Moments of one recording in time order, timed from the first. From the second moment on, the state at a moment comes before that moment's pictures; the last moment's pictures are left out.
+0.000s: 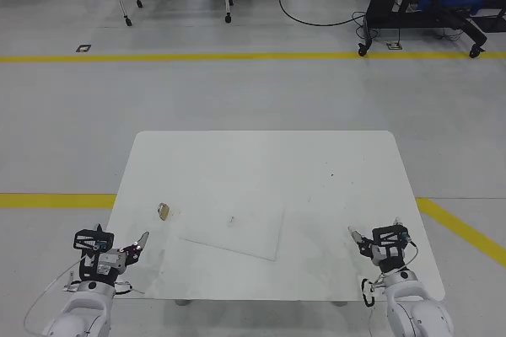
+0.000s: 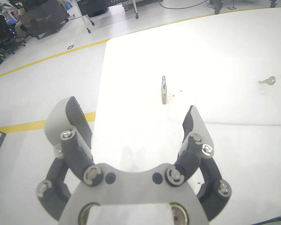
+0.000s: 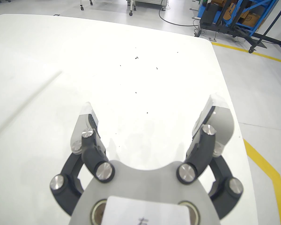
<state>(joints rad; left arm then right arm) 1.73 -1.15 -1.60 -1.80 1.33 0.00 0.00 -1.73 -1.15 1.60 -1.80 -1.33 0.00 0.00</state>
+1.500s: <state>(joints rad) 1.73 -1.15 -1.60 -1.80 1.33 0.00 0.00 -0.87 -1.33 0.81 -1.20 -1.31 -0.45 0.31</state>
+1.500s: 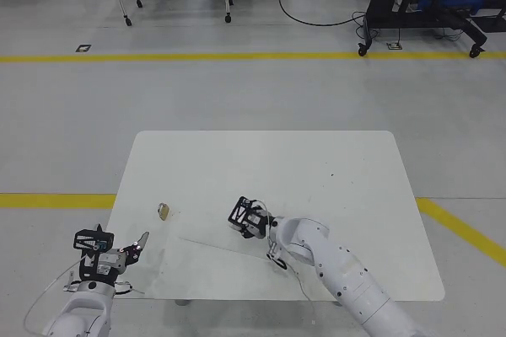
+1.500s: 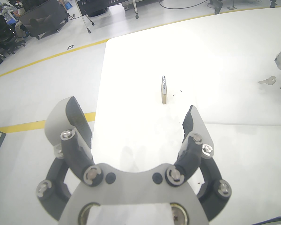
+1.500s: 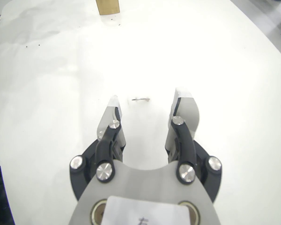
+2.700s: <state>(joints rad) 1.73 -1.15 -1.60 -1.80 1.33 0.00 0.00 -0.82 -1.38 0.80 -1.13 -1.07 -0.42 0.49</state>
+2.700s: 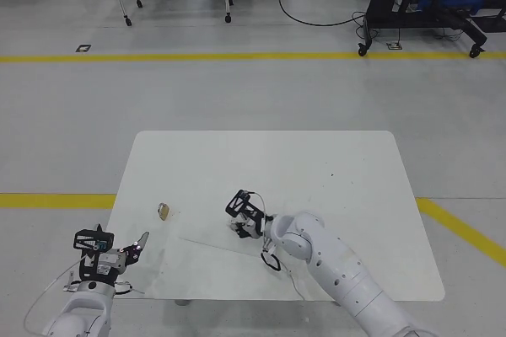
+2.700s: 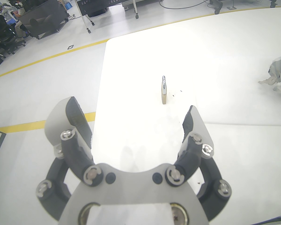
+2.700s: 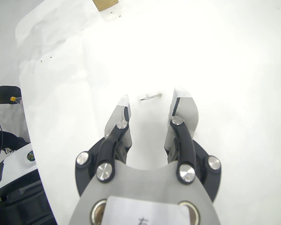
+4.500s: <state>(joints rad) 1.73 -1.15 -1.60 -1.80 1.33 0.00 0.00 -1.07 -1.30 1.09 -1.44 -1.05 -0.61 0.13</state>
